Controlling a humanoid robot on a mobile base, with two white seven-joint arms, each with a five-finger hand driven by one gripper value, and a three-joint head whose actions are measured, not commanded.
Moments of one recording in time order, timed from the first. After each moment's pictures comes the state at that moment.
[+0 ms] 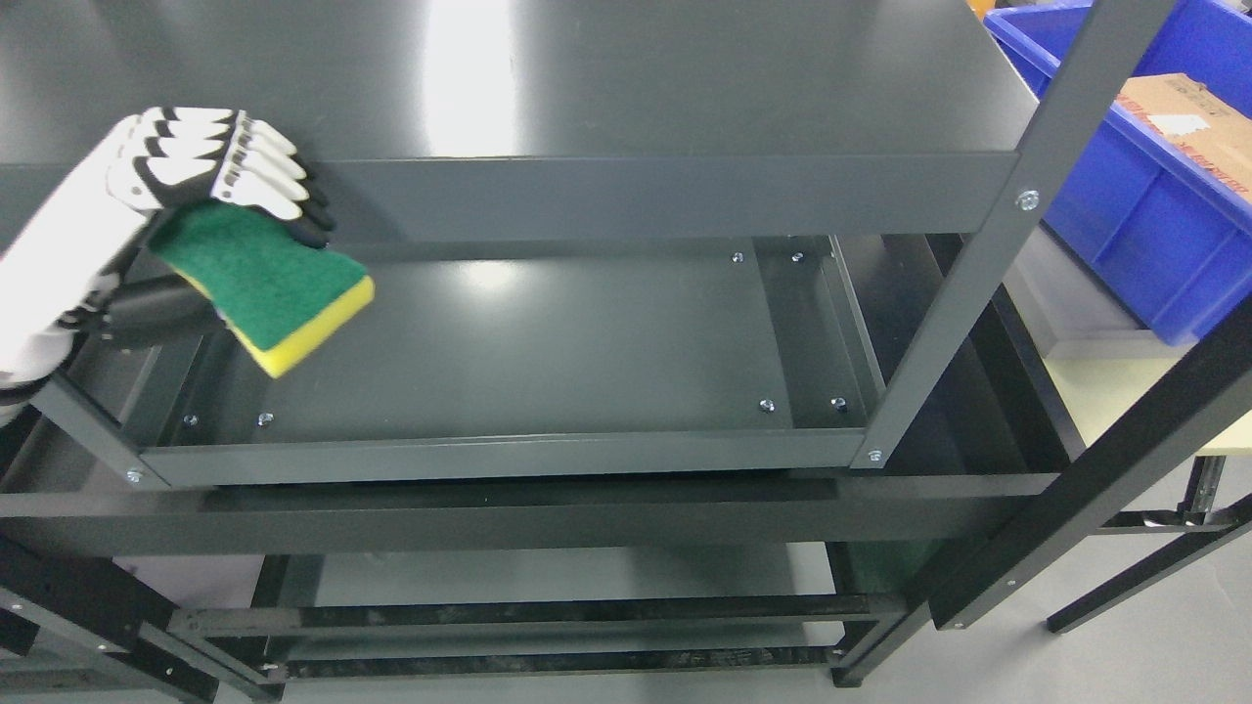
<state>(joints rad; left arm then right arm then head) -0.46 0.72 -0.01 -1.78 0.16 -0.78 -0.34 -0.07 0.00 -0.21 0.00 -0.11 0.08 -0.04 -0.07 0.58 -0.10</state>
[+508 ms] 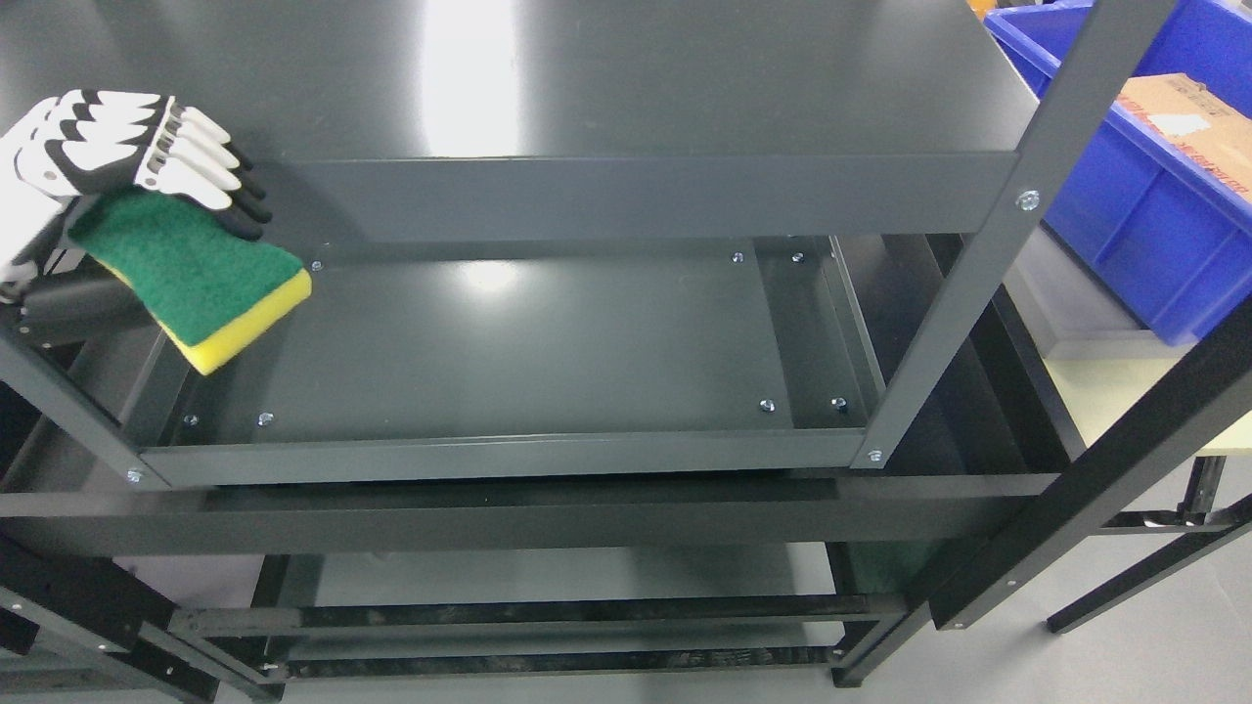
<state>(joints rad) -0.46 0.81 0.00 -1.78 0.21 -0.79 -0.35 -0.07 0.00 -0.21 0.00 -0.11 0.08 -0.04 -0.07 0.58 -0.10</state>
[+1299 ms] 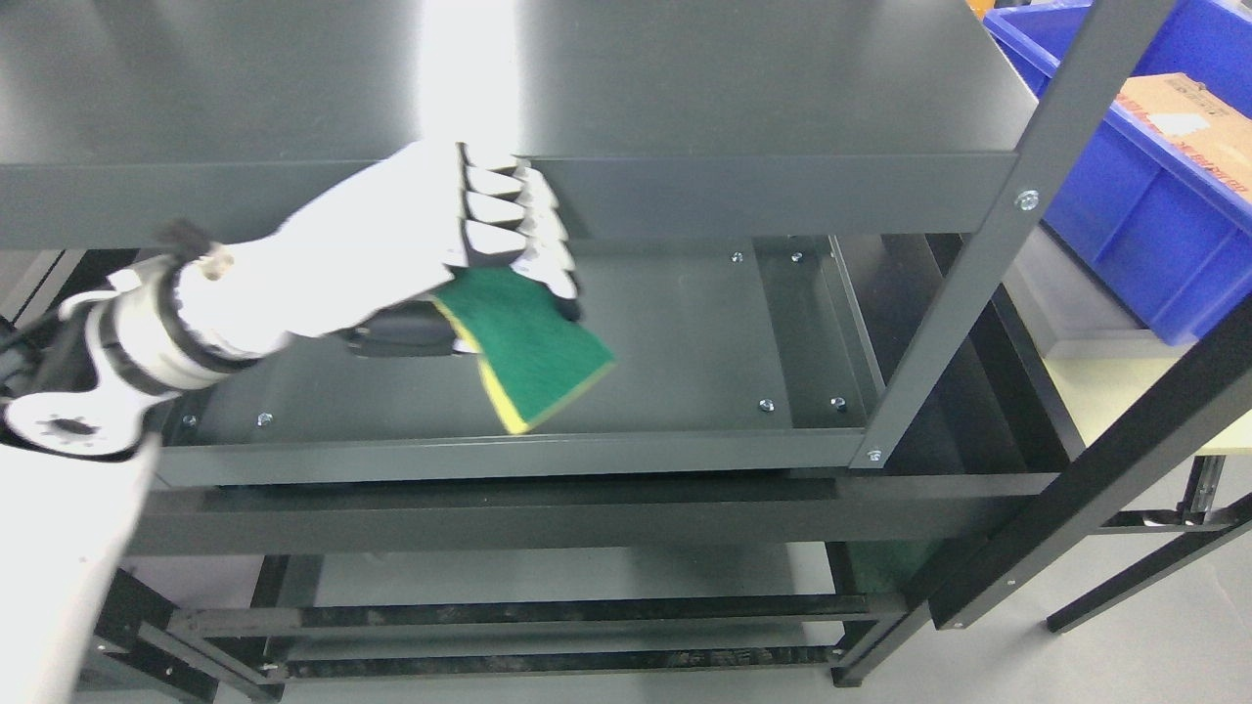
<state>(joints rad) -0.72 0.41 -0.25 -1.77 -0.08 -0.79 -0.56 -0.07 0.00 -0.21 0.00 -0.11 0.08 -0.04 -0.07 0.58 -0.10</state>
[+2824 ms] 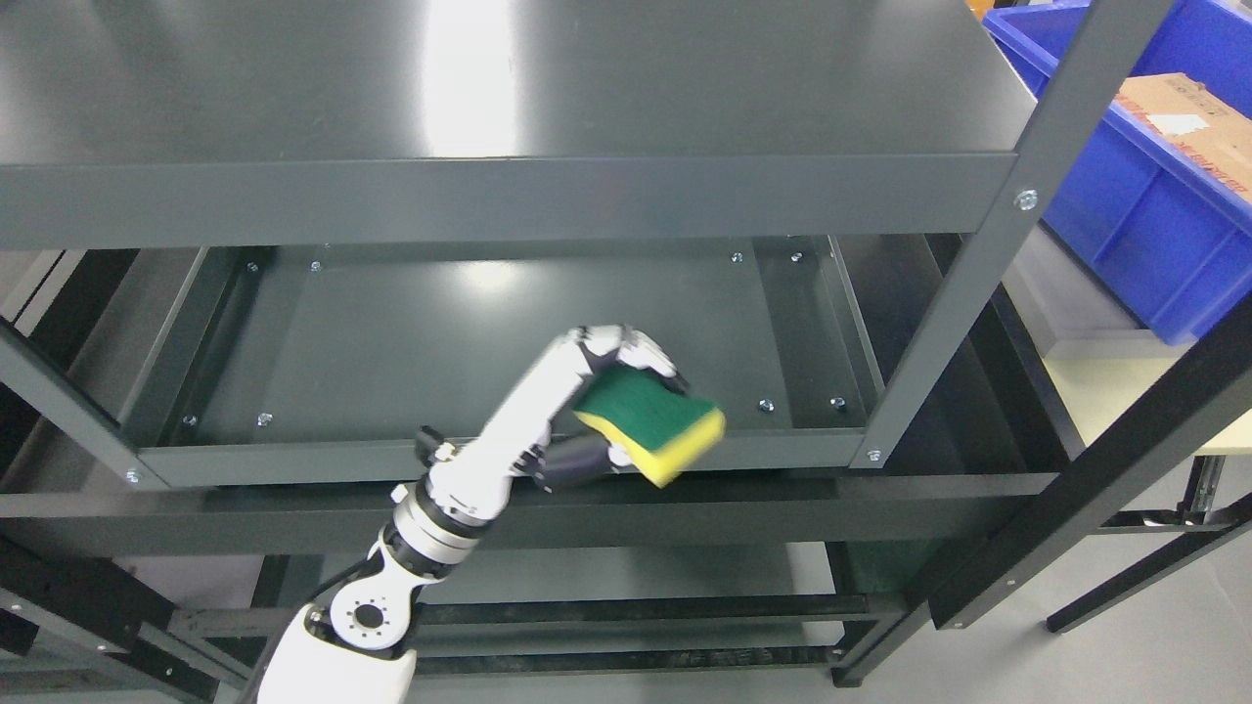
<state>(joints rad) -0.28 0.03 -0.23 -1.60 -0.06 -0.63 -0.31 -0.07 0.00 -0.21 0.00 -0.11 0.08 -0.04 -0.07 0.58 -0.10</state>
